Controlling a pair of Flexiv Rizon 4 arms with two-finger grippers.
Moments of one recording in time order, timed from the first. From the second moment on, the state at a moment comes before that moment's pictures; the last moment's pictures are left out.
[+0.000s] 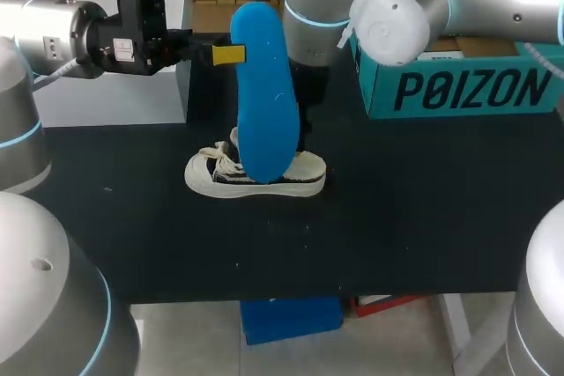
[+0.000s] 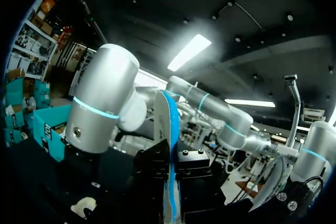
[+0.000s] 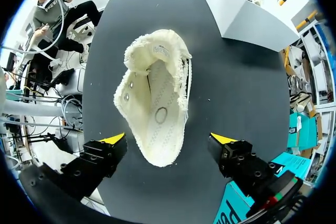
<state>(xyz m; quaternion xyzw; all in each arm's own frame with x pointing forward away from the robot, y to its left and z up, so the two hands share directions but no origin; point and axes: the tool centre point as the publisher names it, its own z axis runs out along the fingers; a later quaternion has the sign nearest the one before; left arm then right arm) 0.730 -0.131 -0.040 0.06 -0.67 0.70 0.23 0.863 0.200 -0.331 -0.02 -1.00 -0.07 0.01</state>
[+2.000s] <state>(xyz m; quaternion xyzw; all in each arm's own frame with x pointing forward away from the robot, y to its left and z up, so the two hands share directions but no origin) 0.730 -0.131 -0.040 0.06 -0.67 0.70 0.23 0.851 0.161 -0.392 -0.04 -0.92 -0.38 -0.07</state>
